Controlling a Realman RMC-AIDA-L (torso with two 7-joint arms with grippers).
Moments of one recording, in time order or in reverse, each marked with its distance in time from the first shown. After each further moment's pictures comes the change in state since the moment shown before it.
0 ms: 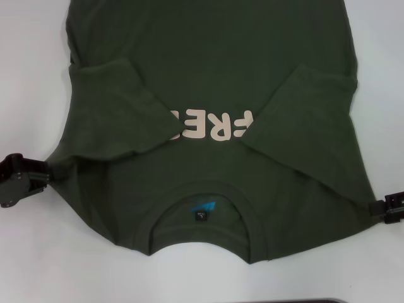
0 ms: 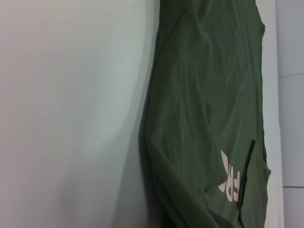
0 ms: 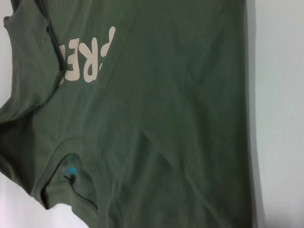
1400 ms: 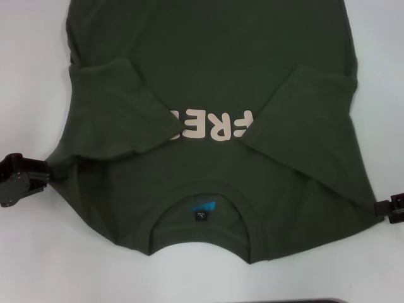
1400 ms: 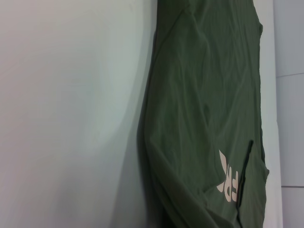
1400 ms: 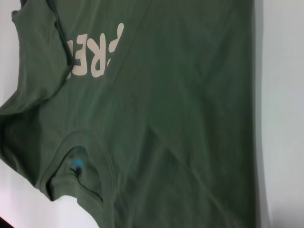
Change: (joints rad) left arm 0.002 0.000 0.000 0.000 -0.005 0.002 0.007; right arm -0.001 -0.006 0.000 -0.028 0.000 -0.040 -0.007
